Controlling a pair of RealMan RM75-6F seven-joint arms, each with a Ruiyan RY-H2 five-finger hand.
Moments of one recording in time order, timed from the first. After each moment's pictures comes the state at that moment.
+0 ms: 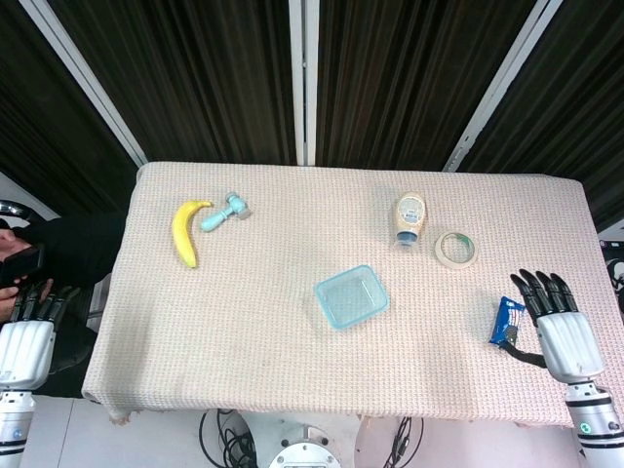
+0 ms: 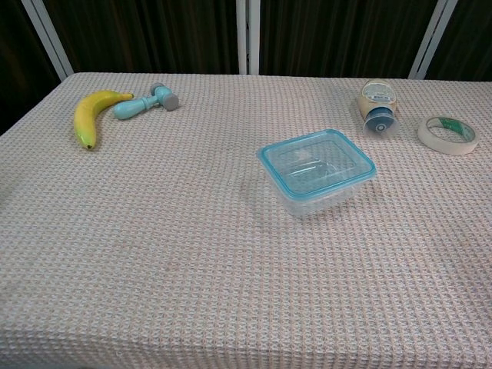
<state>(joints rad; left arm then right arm) -0.08 -1.17 -0.03 -1.58 1.52 1.52 0.09 0.12 -1.12 0.04 -1.62 -1.60 1.45 -0.05</state>
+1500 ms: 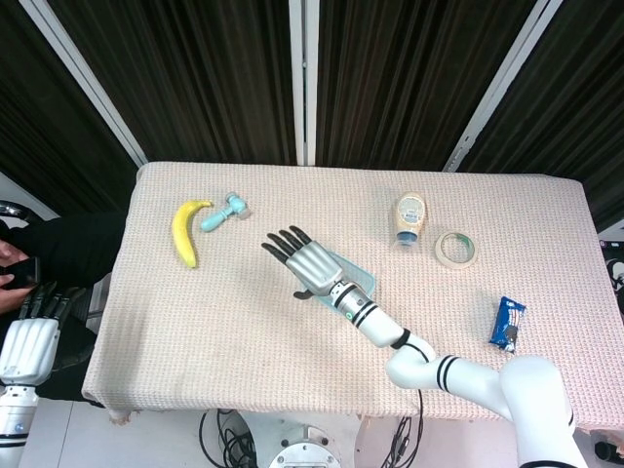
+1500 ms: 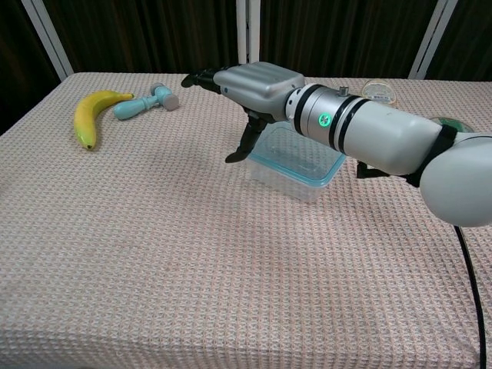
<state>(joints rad) -0.10 -1.20 -0.03 -1.48 1.51 1.47 -0.02 0.96 -1.87 0.33 -1.05 -1.46 0.77 -0.13</state>
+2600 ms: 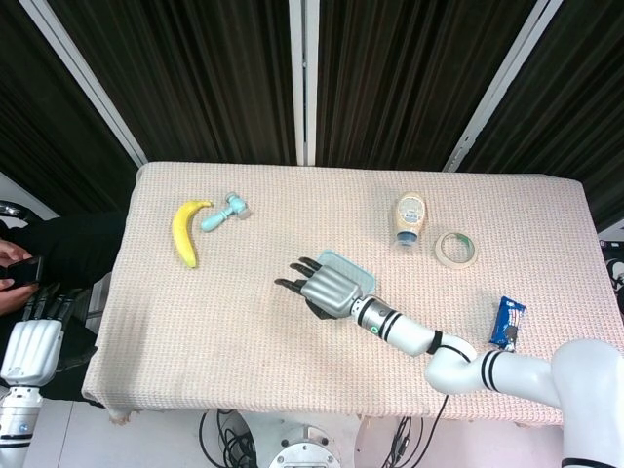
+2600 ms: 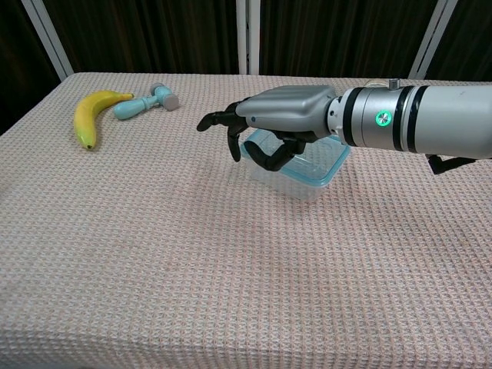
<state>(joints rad) -0.10 -1.22 -0.03 -1.47 1.51 1.47 -0.01 0.98 -1.57 0.16 -1.35 -1.45 0.65 -0.07</state>
